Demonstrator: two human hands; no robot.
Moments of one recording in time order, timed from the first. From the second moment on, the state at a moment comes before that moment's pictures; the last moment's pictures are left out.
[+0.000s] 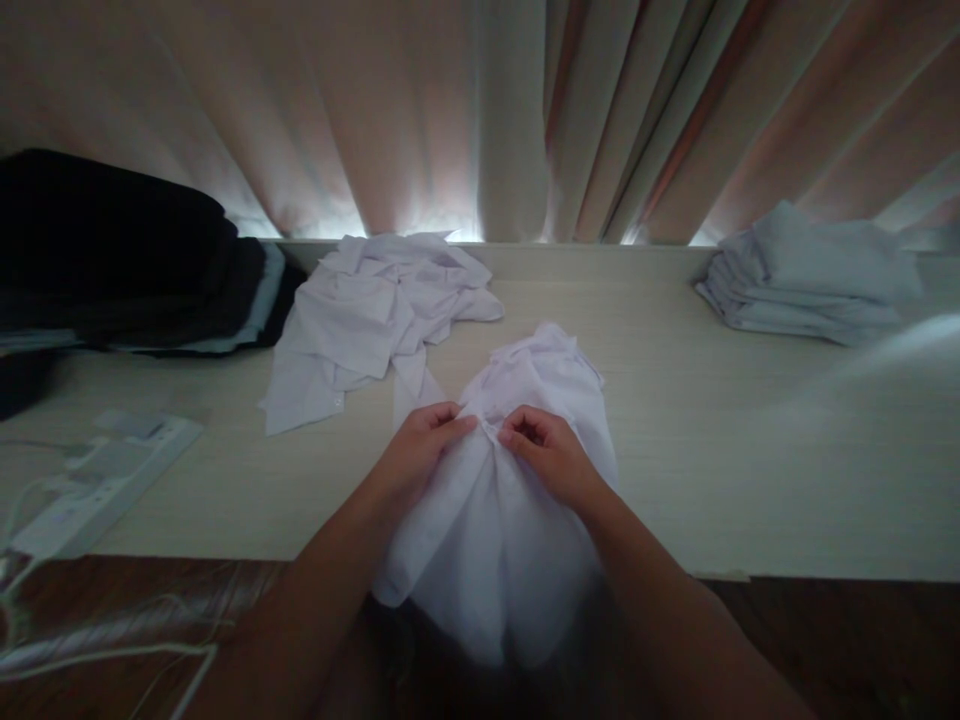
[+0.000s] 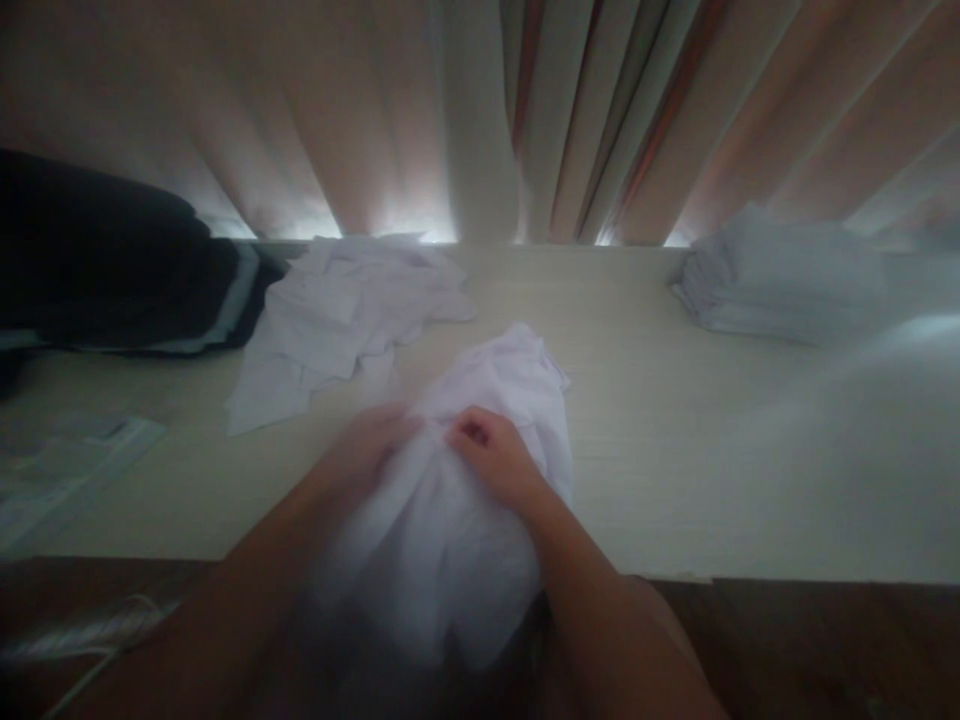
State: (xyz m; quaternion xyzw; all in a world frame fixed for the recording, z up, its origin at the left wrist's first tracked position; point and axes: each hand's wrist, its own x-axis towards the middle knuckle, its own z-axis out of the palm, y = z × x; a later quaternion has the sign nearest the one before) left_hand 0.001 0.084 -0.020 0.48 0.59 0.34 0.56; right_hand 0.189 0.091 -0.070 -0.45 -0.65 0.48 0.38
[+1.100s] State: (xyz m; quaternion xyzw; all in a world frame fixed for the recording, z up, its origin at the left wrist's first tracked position) left_hand -0.028 0.051 -0.018 0.69 0.52 0.19 0.48; right_hand 0.237 0.064 -0.049 -0.56 -0.60 0.39 0.42
